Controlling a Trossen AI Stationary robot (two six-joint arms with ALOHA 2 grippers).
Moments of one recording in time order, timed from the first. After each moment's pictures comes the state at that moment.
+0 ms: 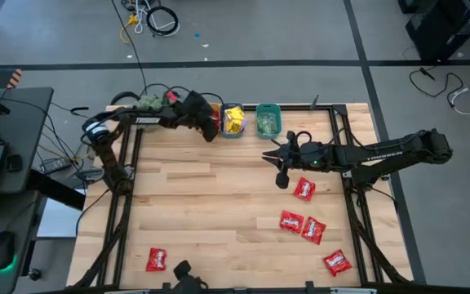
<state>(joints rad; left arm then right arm) 0.70 1.77 0.98 -0.03 0.09 0.05 0.01 1.13 0.66 0.07 0.29 0.05</state>
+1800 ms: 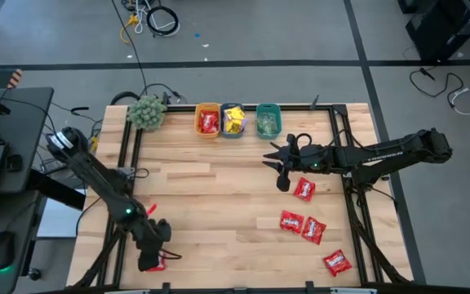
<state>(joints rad) -0.84 1.33 0.63 -0.32 0.26 -1.25 0.04 1.13 0.66 0.05 0.29 0.09</state>
